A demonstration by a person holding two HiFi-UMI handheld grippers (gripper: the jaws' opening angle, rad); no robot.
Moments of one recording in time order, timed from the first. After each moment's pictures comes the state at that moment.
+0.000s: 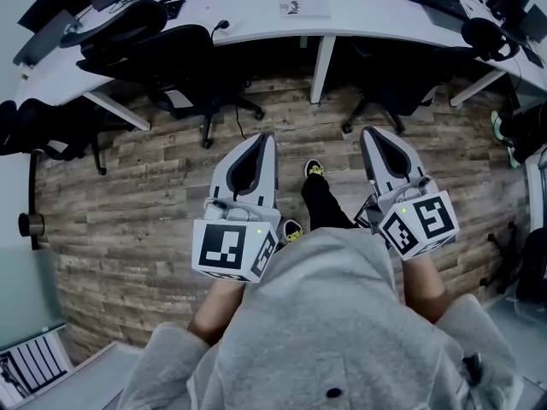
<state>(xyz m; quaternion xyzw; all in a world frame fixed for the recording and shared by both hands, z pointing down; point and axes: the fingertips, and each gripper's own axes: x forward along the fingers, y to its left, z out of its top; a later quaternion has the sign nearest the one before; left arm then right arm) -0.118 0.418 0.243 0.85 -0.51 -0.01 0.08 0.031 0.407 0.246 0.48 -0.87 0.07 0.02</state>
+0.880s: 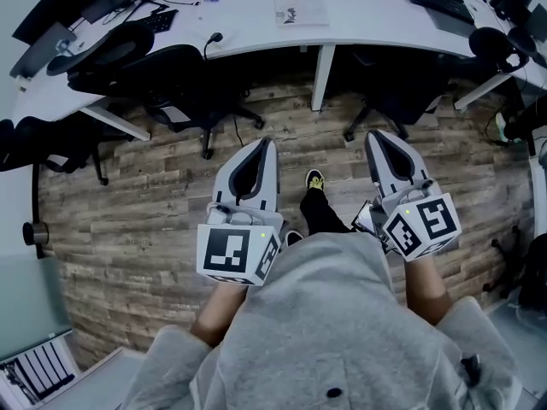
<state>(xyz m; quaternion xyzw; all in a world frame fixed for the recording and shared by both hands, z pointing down) -0.099 0.355 0.257 0.85 -0.51 0.01 0.08 0.058 0.344 0.263 0.49 -0.87 0.09 0.02</state>
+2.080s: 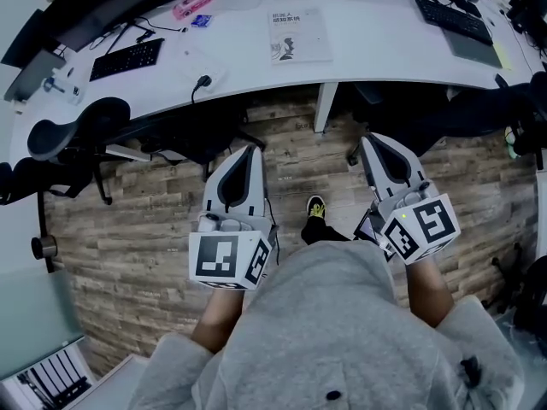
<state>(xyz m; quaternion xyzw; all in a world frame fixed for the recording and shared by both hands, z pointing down) -0.089 0.165 0.261 0.83 -0.54 0.04 0.10 0.080 0.153 0.266 0.47 -0.88 0.11 0.03</state>
